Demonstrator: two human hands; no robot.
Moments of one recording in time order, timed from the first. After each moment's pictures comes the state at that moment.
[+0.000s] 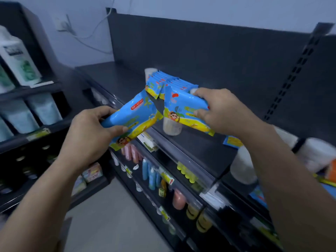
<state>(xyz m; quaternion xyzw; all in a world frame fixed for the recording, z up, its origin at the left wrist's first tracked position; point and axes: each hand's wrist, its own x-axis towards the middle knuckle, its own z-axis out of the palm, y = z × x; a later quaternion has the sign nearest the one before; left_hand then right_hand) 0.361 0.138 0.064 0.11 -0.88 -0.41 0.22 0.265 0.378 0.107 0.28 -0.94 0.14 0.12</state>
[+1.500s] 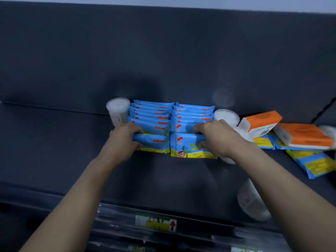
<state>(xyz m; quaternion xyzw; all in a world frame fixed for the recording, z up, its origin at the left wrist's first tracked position) -0.140 -0.029 -0.017 -0.29 -0.91 -0.29 0.00 -0.026 0.192 0.030 -0.06 -1.00 -0.02 -0.02</state>
